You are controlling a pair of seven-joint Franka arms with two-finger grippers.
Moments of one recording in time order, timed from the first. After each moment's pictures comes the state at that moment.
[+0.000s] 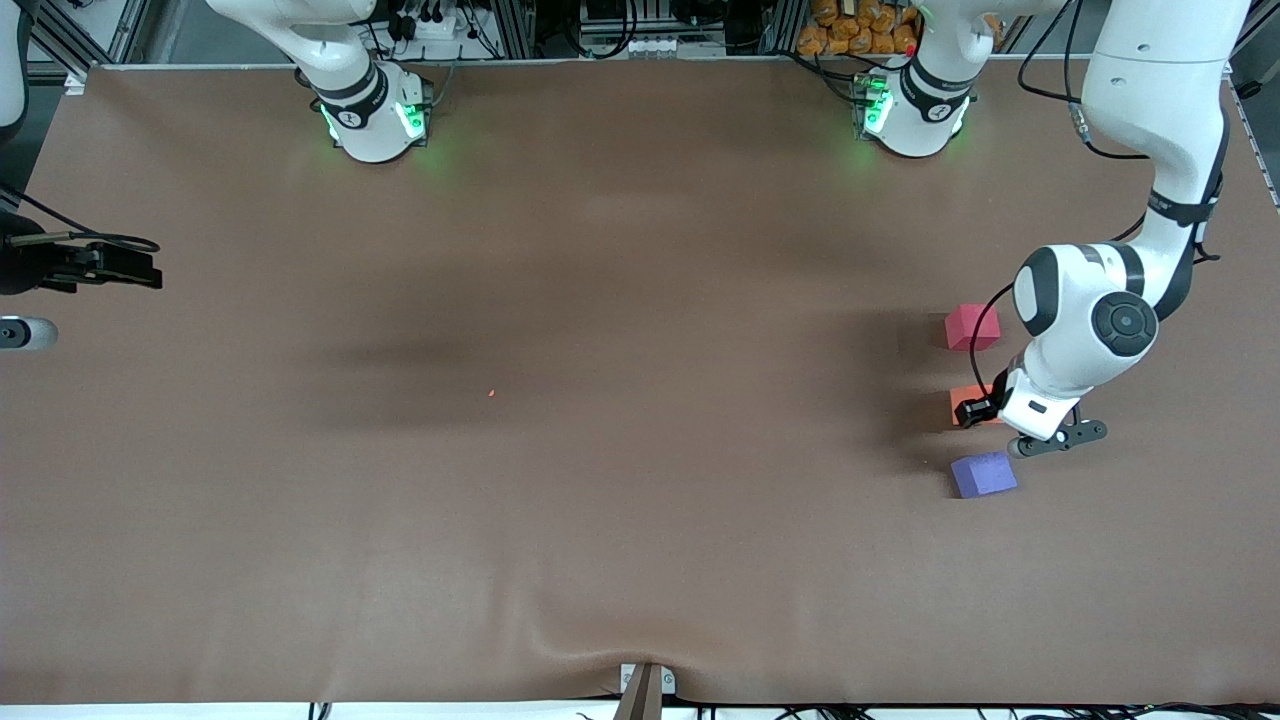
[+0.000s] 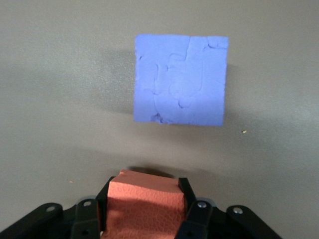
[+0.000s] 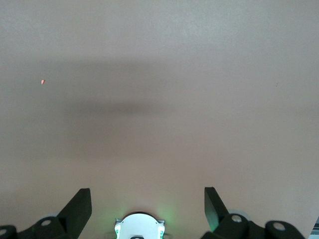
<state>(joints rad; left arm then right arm) -0.05 0.45 0.04 -2.07 0.02 2.58 -0.25 -0.04 0.19 -0.03 -1.39 -0.03 1.33 -0.12</state>
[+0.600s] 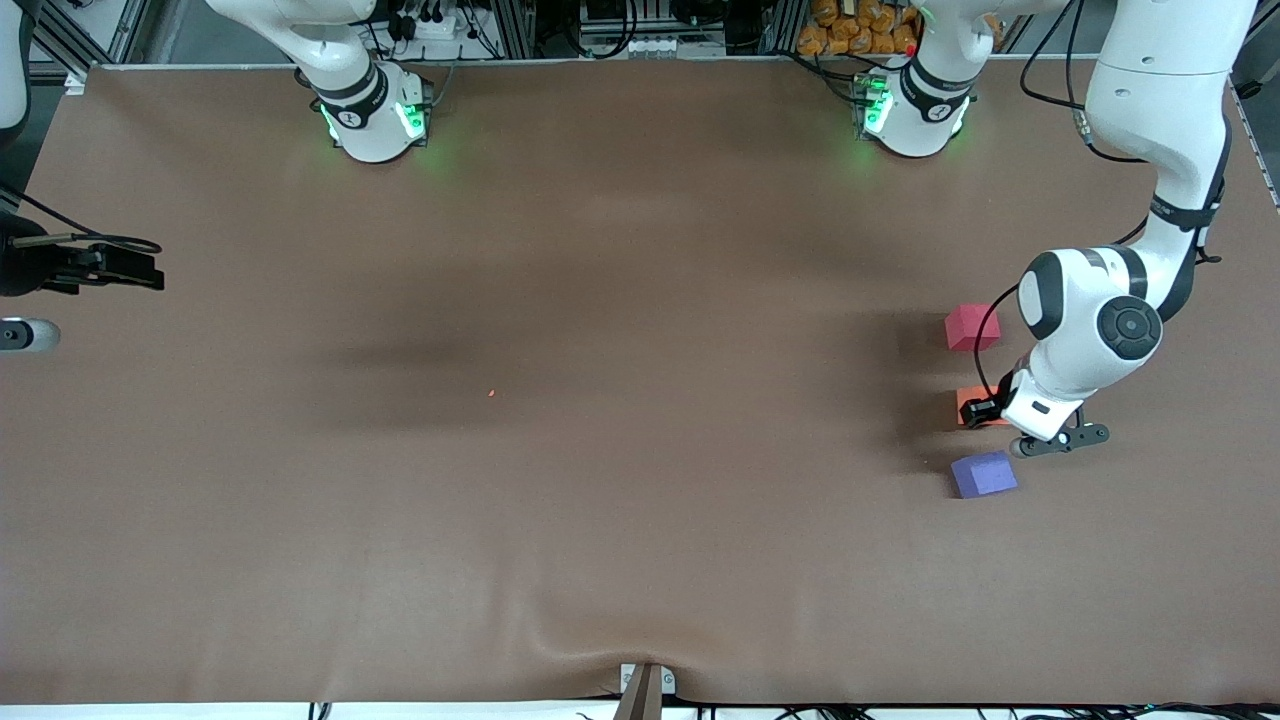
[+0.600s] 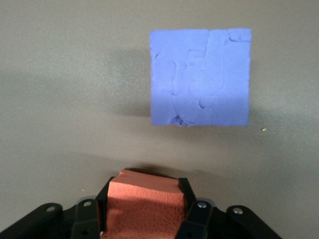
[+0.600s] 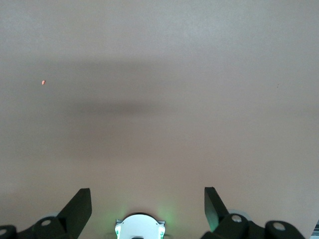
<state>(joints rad) -0.02 0.47 0.04 -2.07 0.02 2.59 -0.17 -0.04 0.19 -0.02 -1.40 -0.03 1.33 -0.12</state>
